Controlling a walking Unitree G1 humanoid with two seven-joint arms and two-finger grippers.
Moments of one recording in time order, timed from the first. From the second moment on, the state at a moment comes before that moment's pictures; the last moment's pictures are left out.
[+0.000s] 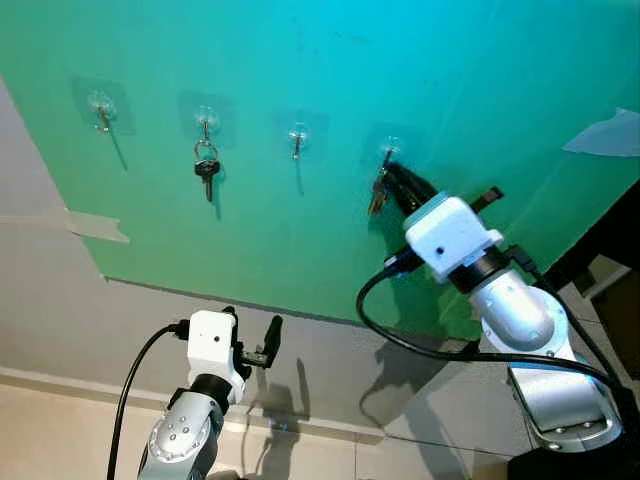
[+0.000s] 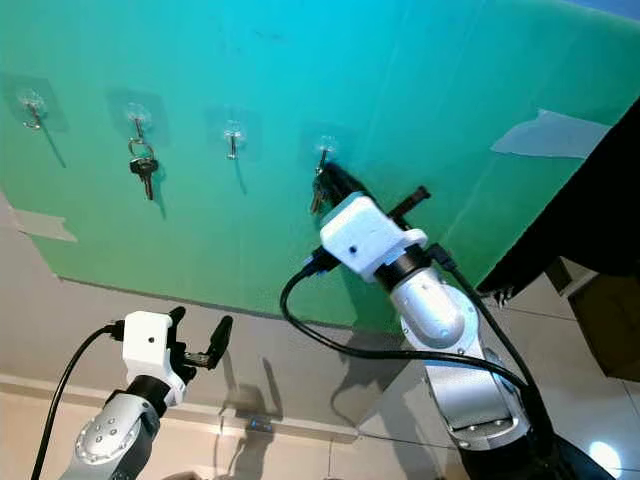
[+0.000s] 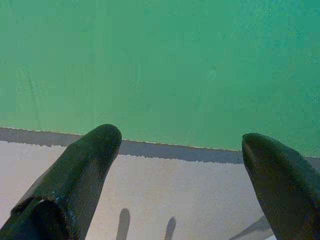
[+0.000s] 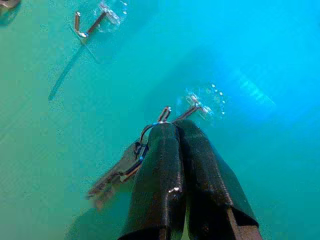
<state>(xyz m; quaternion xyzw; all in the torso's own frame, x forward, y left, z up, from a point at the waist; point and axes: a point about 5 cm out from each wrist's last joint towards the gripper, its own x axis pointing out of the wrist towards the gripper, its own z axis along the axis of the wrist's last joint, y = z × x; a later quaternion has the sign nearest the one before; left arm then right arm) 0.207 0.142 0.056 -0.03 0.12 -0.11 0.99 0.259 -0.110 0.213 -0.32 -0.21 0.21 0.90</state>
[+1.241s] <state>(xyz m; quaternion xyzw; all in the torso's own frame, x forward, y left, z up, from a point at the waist) 0.205 0.145 0.054 -0.03 0.12 -0.11 0.99 0.281 -0.143 0.199 -0.01 -0.05 0.08 1.00</state>
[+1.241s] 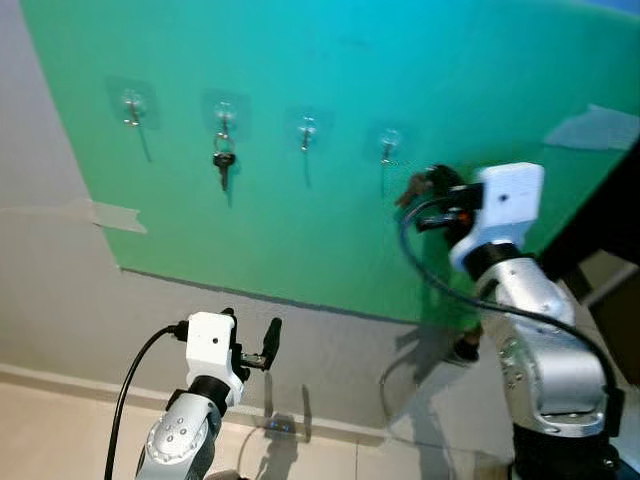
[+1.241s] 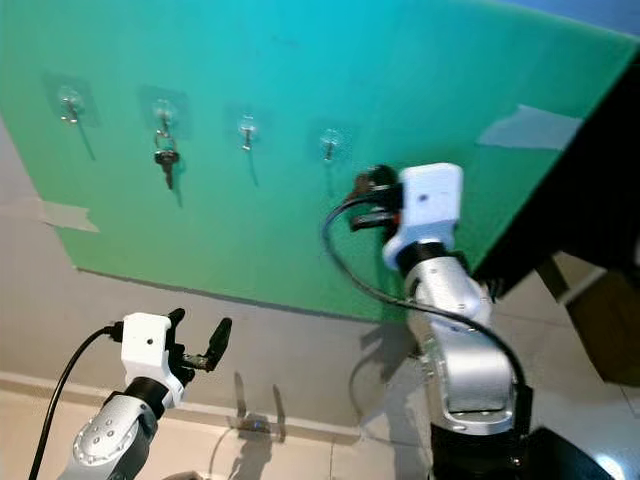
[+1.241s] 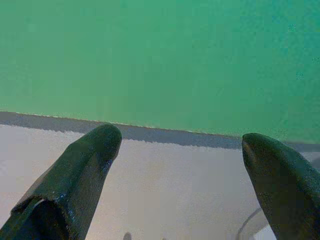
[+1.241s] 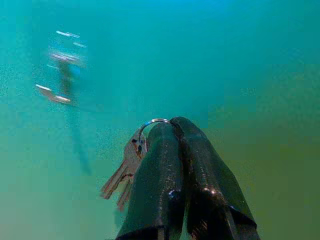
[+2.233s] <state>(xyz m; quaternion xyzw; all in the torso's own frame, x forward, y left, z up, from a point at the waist) 0.206 0.142 0.052 -0.03 0.12 -0.11 0.99 0.270 -0.120 0.218 -0.19 -0.16 0.17 0.96</state>
